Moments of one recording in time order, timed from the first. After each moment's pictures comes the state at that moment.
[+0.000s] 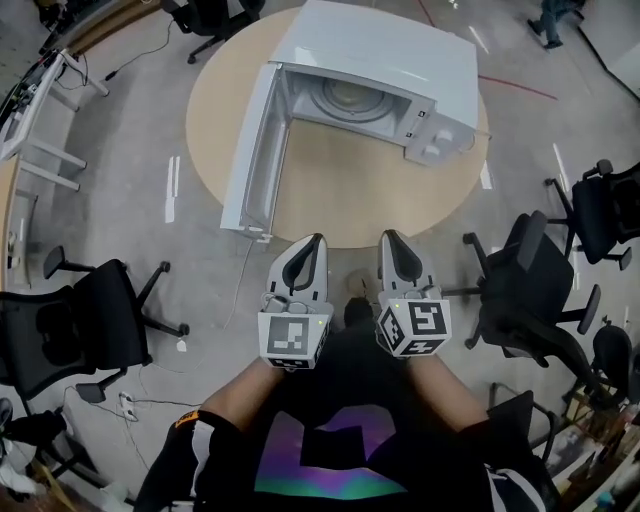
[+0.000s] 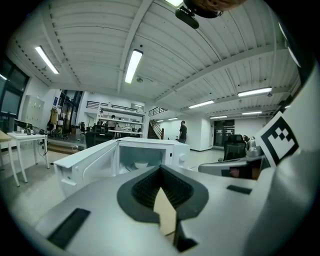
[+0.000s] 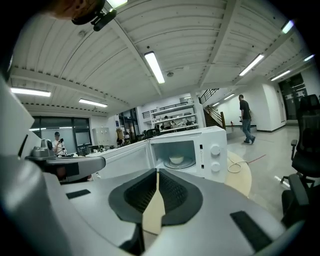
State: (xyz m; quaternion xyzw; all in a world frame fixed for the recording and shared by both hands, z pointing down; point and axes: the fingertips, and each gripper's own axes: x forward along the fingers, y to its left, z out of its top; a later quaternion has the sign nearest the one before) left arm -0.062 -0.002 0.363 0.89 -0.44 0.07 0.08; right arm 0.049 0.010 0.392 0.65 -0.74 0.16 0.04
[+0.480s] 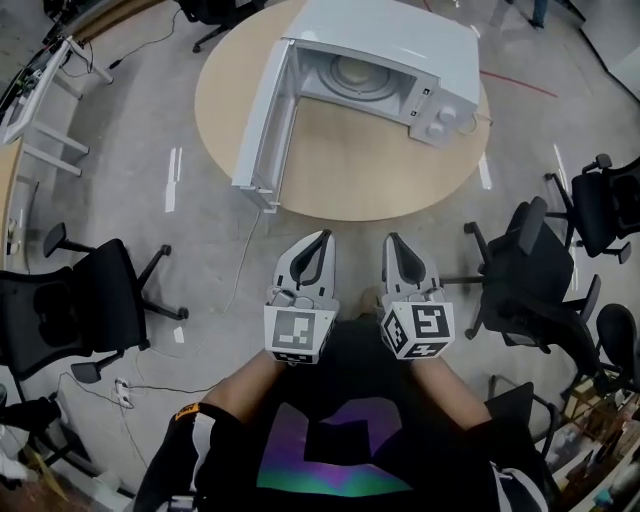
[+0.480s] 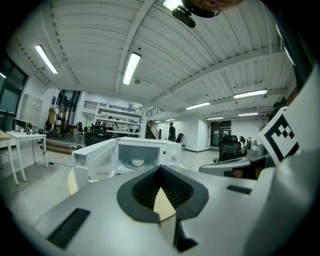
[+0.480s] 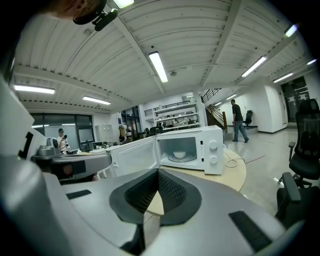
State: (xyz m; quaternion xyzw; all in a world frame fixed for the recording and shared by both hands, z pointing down) left arm -0.075 0.062 0.360 0.90 -0.42 0.06 0.08; right arm 0.025 0.082 0.394 0.64 -0.75 0.16 0.05
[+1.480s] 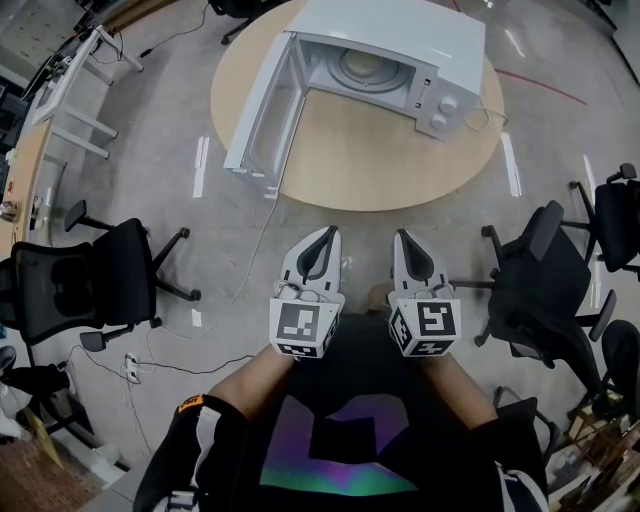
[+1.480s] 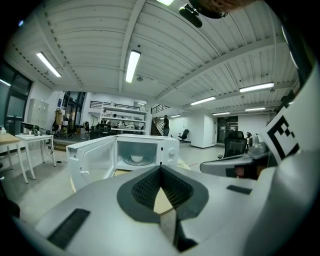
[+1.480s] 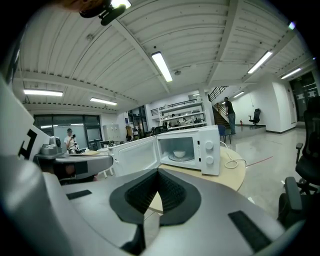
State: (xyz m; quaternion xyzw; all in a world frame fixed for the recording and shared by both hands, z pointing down) left arm -0.032 0.094 0.374 0.88 -0.46 0.08 0.09; right arm 0.071 0.106 0.395 0.61 -0.78 0.15 0.06
